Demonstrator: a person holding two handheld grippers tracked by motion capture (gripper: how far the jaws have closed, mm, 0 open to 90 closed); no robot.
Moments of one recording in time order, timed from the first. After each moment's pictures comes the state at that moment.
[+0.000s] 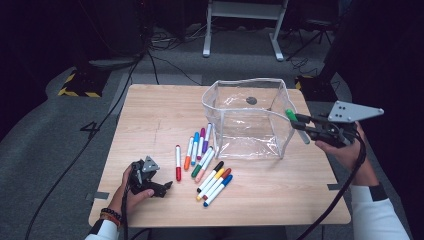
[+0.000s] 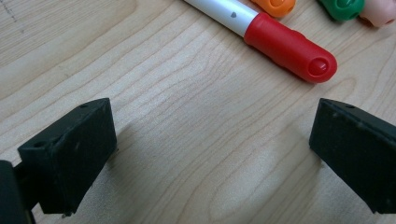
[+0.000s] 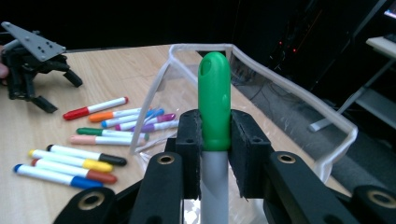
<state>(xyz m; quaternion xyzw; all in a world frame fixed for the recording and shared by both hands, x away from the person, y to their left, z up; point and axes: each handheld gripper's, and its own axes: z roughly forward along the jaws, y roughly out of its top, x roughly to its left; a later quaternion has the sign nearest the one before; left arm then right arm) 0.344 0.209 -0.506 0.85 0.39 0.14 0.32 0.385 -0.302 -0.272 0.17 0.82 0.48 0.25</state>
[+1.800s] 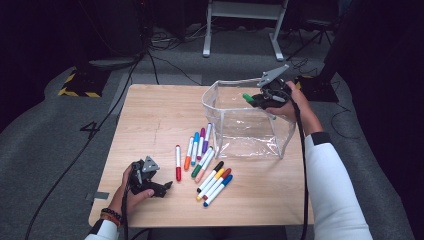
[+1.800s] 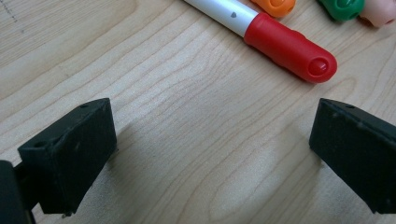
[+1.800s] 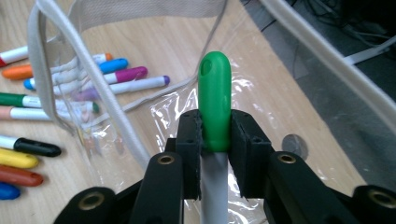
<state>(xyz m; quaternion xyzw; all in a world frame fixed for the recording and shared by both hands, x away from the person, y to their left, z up) 0.344 0.209 -0.506 0.85 0.39 0.14 0.32 0.532 -0.195 -0.304 0.18 0.92 0.30 0.18</state>
